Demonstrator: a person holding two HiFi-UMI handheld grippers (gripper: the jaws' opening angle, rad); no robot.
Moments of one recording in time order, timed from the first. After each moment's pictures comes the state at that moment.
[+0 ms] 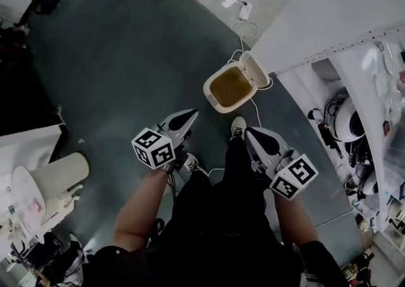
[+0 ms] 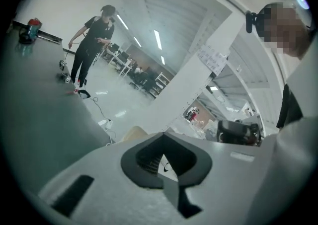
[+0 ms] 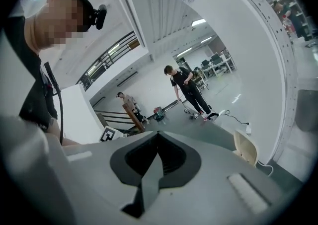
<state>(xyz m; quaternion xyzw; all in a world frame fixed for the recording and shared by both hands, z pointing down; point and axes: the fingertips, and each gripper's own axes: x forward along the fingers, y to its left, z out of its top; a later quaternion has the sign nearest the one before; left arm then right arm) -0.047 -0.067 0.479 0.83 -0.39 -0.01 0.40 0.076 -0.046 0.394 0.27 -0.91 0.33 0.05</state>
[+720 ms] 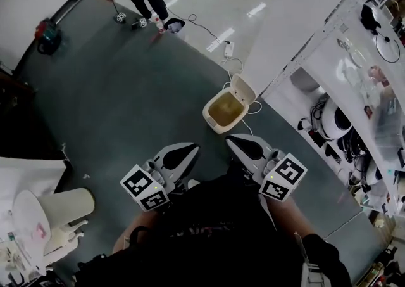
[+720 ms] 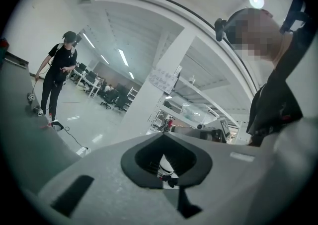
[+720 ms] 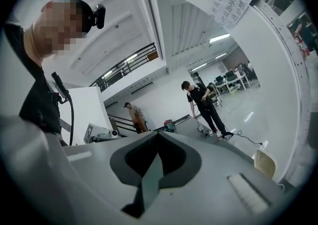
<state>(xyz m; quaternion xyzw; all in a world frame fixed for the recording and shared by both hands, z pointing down) -0.060 0.074 0.268 0.92 -0.30 -0.06 0.25 0.001 0.054 0.259 0.24 -0.94 0.24 -0.02</state>
